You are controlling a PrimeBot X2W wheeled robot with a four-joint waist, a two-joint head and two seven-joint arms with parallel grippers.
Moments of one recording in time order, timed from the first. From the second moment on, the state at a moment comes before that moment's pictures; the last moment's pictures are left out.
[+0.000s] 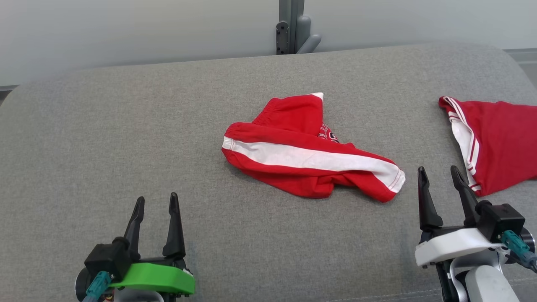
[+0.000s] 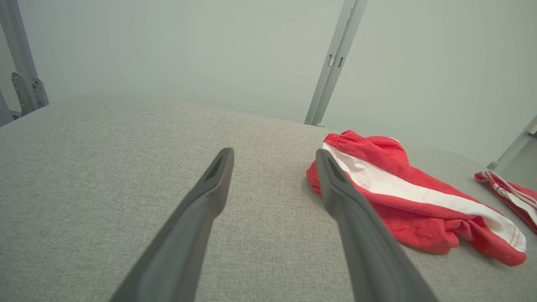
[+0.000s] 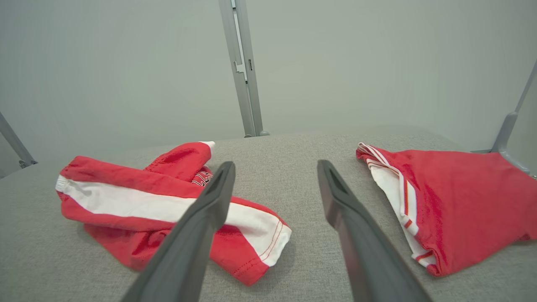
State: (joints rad) left arm -0.02 0.05 -0.15 0.15 -0.35 -0.01 -0.26; right arm -0.09 -0.06 -0.04 0.18 0.17 0.13 -0.26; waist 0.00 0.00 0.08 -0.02
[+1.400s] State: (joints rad) left arm -0.31 0.13 -0.26 0.36 -0.30 -0.11 -0.06; right arm -0.11 -0.05 -0.01 0.26 0.21 0.13 -0.21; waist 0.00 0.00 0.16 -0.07
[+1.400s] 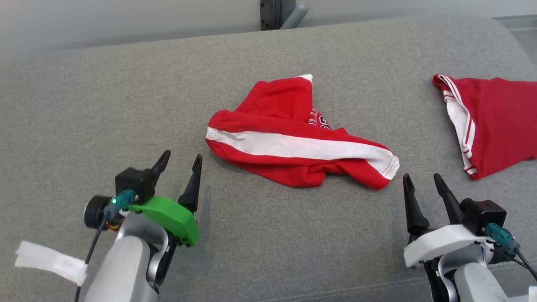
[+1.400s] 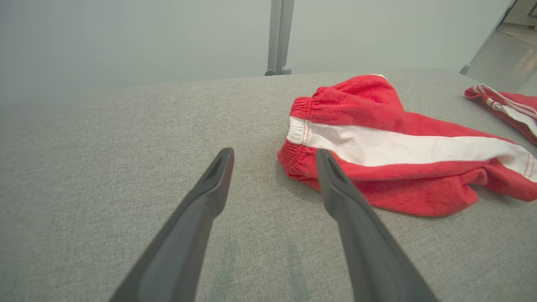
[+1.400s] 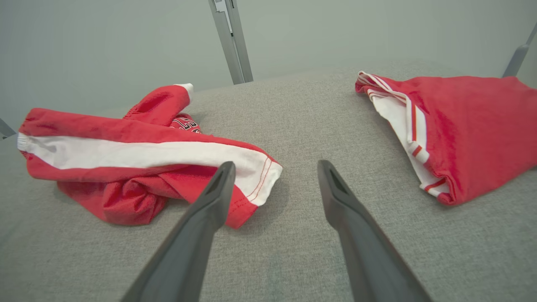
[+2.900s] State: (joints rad) left arm -0.54 0.30 -0.47 0.37 -0.66 -0.12 0.06; right arm -0.22 -0.05 0.06 0.36 0.31 0.13 -0.26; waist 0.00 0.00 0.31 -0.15
